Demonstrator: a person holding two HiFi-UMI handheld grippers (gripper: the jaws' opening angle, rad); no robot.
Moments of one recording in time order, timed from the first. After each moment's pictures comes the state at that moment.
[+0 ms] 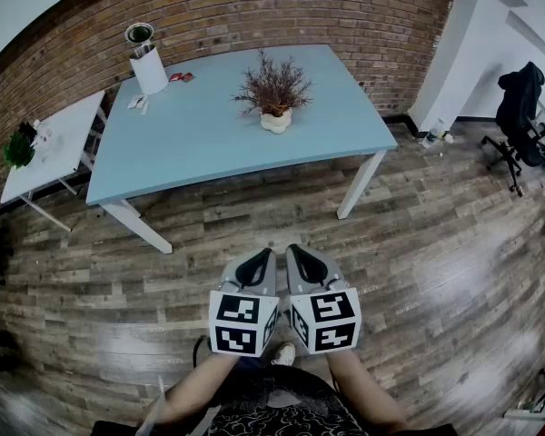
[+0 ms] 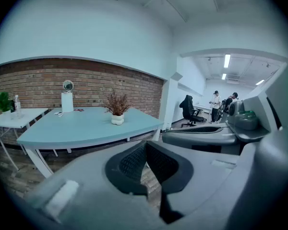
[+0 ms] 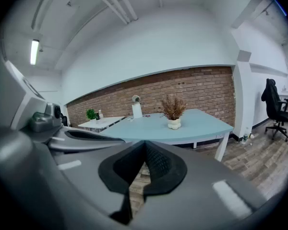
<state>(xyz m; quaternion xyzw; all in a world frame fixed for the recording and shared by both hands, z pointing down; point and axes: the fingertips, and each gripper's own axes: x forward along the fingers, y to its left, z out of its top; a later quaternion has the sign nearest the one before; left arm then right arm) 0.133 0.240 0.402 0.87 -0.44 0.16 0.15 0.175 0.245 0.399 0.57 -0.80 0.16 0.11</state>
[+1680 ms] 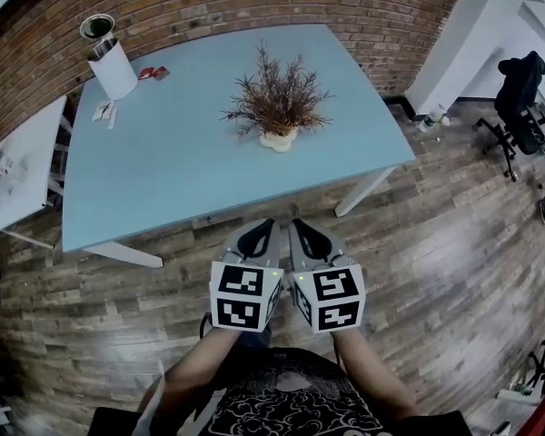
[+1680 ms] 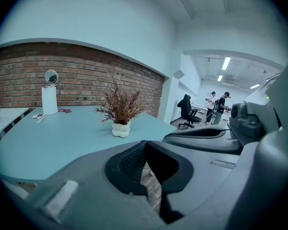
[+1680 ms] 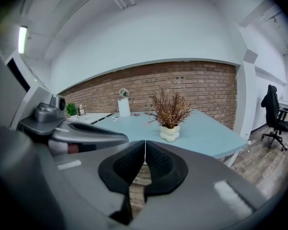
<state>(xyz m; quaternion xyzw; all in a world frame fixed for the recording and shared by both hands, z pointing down) 0.139 0.020 0.427 0.89 -0.39 0.17 0.17 0.176 0.034 0.424 0.60 -0.77 0.16 0.15</state>
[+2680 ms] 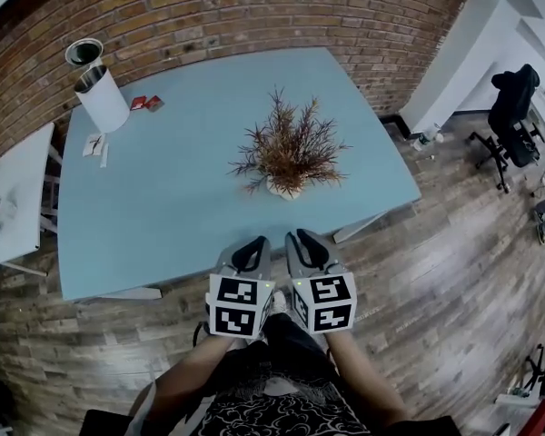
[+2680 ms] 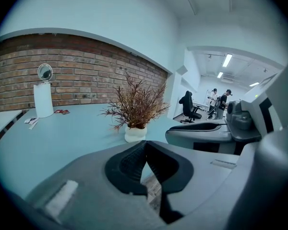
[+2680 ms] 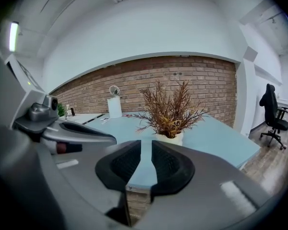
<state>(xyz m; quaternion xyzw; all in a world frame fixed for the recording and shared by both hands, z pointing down) 0.116 -0.088 0.452 0.89 -0.37 0.19 0.18 0.174 -0.080 0.447 0.62 -0.75 0.17 0.16</state>
